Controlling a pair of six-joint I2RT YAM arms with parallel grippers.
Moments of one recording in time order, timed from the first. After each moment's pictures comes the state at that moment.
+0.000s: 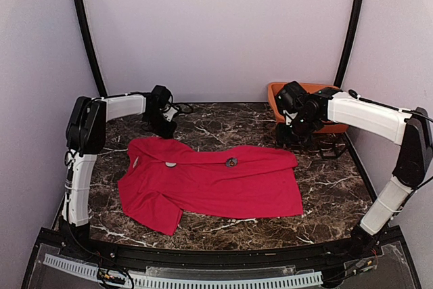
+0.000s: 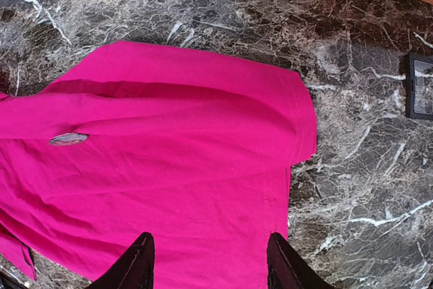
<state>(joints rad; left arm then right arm) -0.34 2.32 1.87 -0.72 0.05 0.12 0.61 1.63 1.36 -0.93 0.12 0.61</state>
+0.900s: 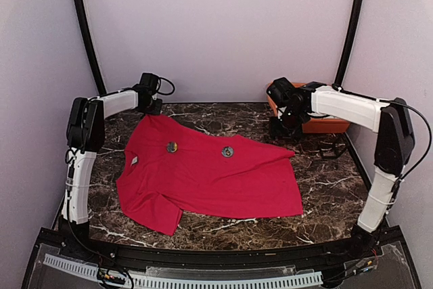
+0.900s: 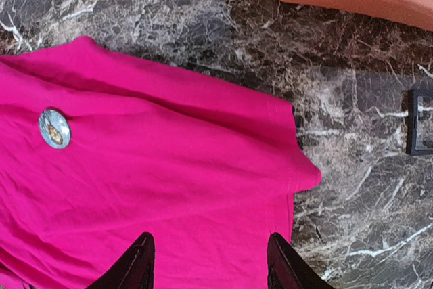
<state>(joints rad) -0.24 2.38 2.00 -0.42 -0.35 -0.02 0.58 1.79 1.50 -0.92 0.16 0.59</state>
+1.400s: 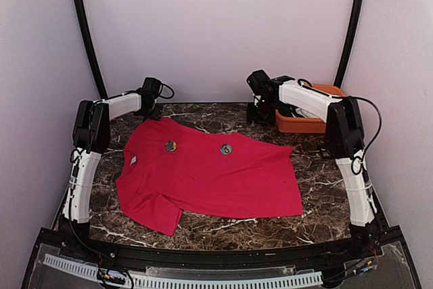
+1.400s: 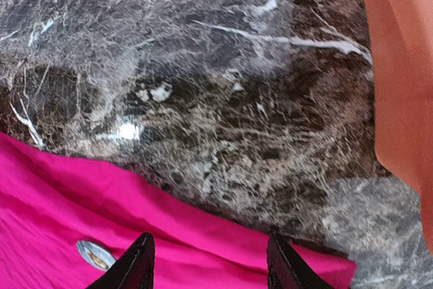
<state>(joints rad) -0.24 2.50 2.11 -0.48 -0.46 -0.03 0.53 2.32 2.12 -0.92 0.10 0.52</state>
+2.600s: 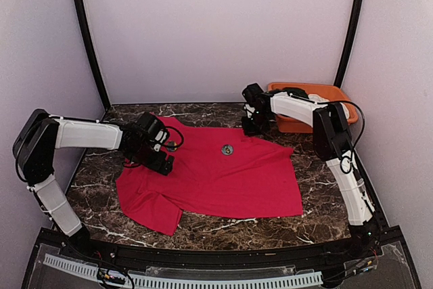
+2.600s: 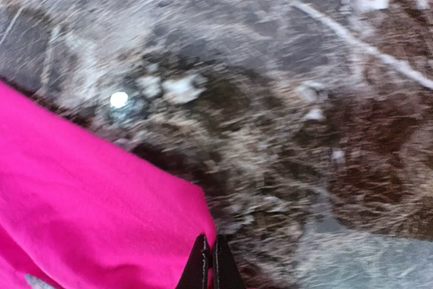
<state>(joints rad) -0.54 1.66 1.02 -0.45 -0.12 -0.17 0.52 2.51 2.21 -0.85 0.01 0.29</state>
